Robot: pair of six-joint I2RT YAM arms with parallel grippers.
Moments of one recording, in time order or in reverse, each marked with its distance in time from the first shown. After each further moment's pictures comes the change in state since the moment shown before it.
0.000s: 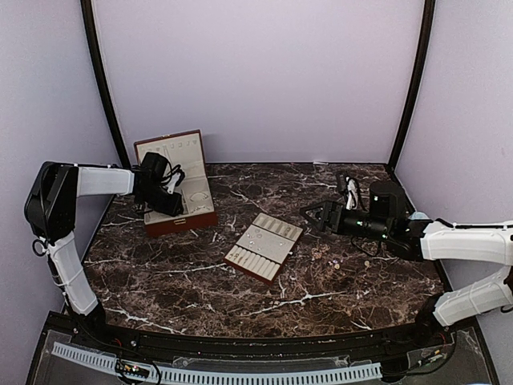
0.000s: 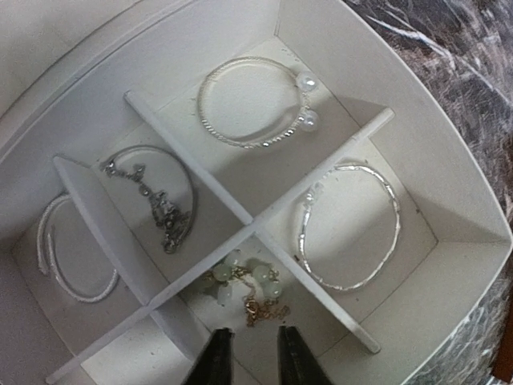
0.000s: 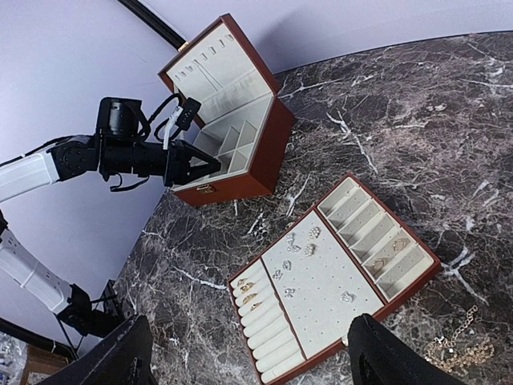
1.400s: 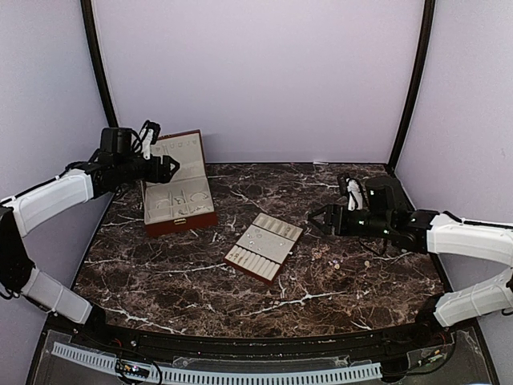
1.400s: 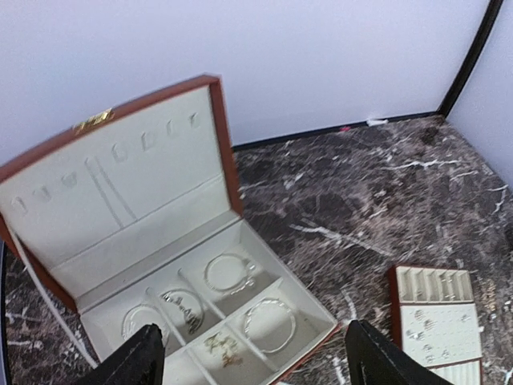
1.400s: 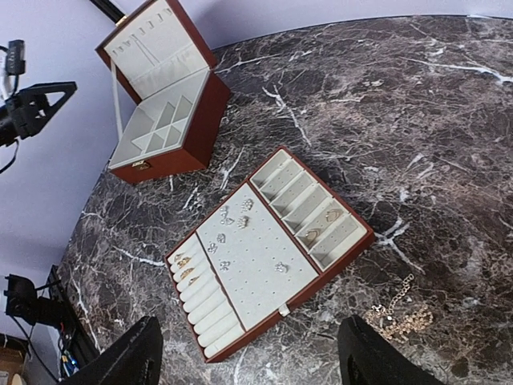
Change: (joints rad) left arm -0.011 -0.452 -0.145 0.209 0.016 -0.083; right arm 0.000 -0.038 0.081 -0.308 0.120 -0.106
